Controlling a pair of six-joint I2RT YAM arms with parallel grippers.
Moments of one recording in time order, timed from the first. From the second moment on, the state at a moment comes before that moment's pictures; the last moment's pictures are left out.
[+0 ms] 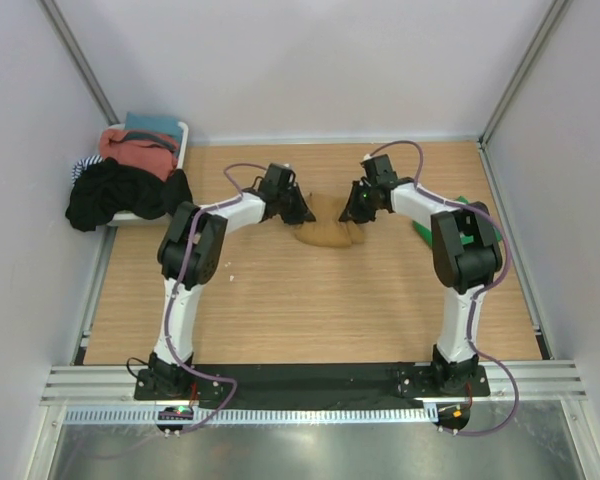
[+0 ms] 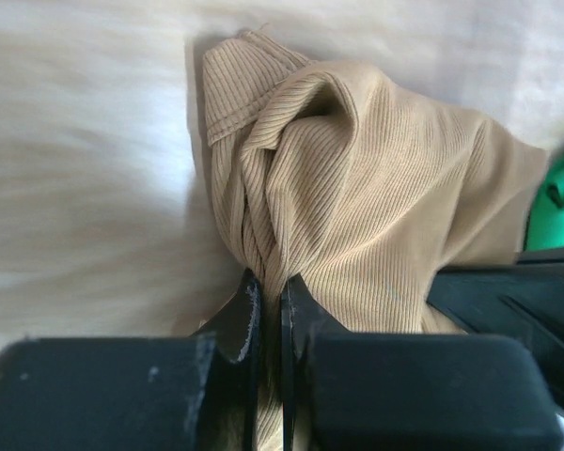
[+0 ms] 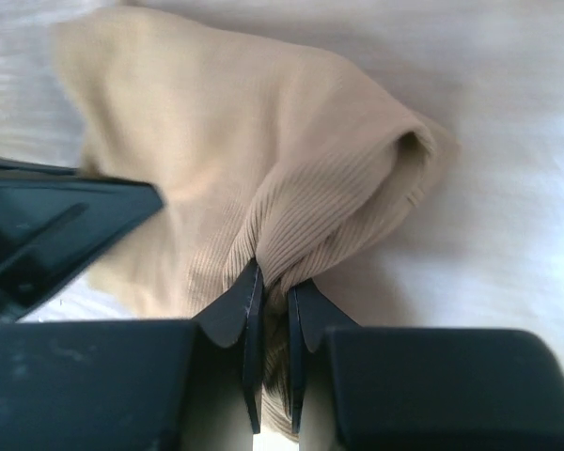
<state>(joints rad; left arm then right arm) -0.48 2.21 1.55 -0.13 0.27 -0.77 0.31 2.03 1.42 -0.34 -0.26 0.53</state>
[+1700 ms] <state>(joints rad) -0.90 2.79 2.45 0.36 0.18 -0.93 -0.16 1.47 1.07 -0.49 0.13 0.52</state>
